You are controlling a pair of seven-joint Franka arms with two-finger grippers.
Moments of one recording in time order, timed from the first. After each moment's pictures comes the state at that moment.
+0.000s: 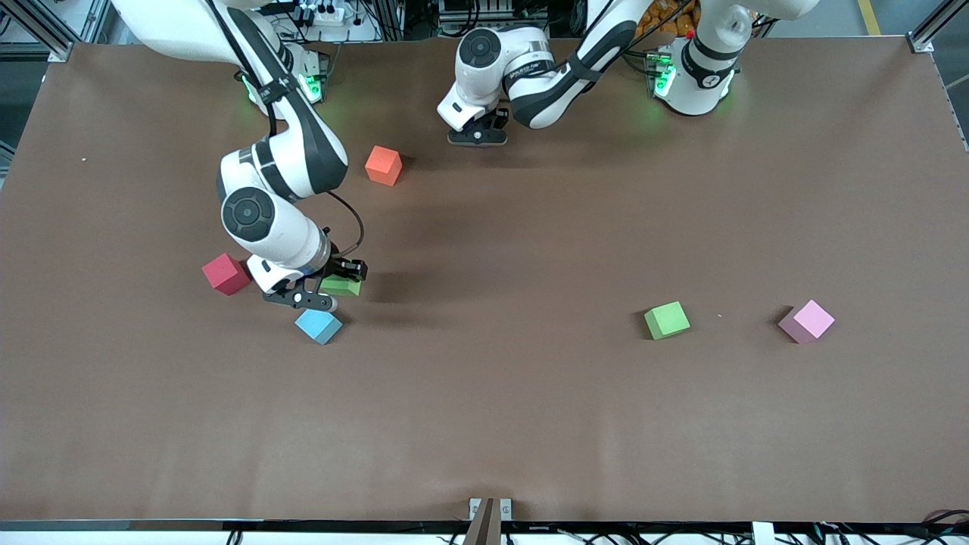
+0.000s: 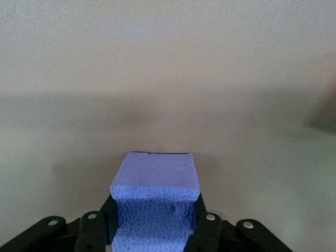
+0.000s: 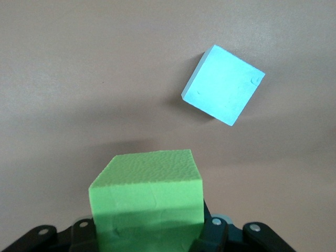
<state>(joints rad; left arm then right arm) -0.53 0.53 -0.71 -2.11 0.14 2.51 -1.29 0.29 0.34 0.10 -1.95 0.06 2.21 0.52</state>
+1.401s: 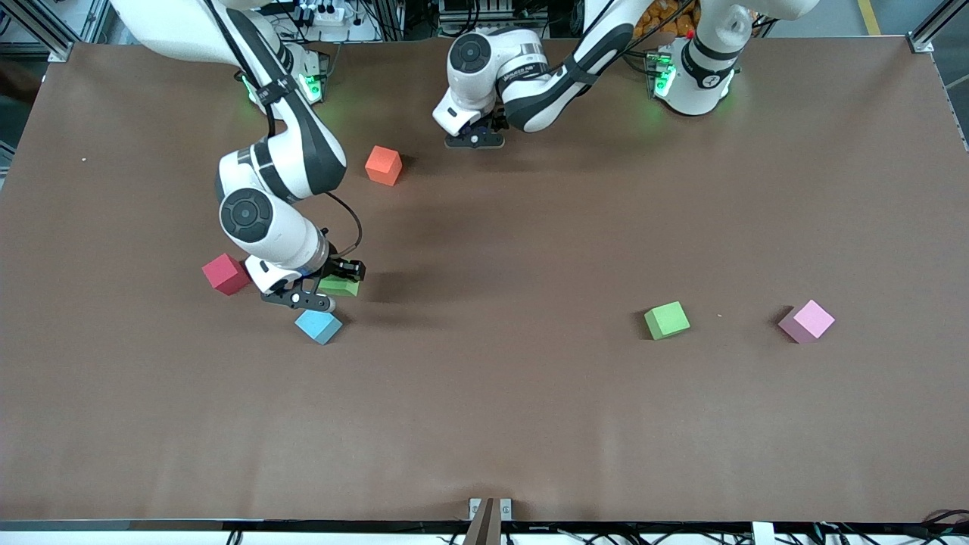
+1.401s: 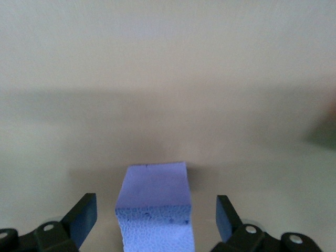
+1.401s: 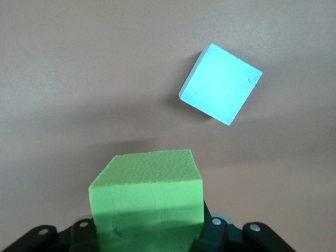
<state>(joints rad) -0.52 0.52 -0.70 -2.00 0.14 2.33 -1.30 0.29 0.34 0.10 -1.95 0.06 2.21 0.52</state>
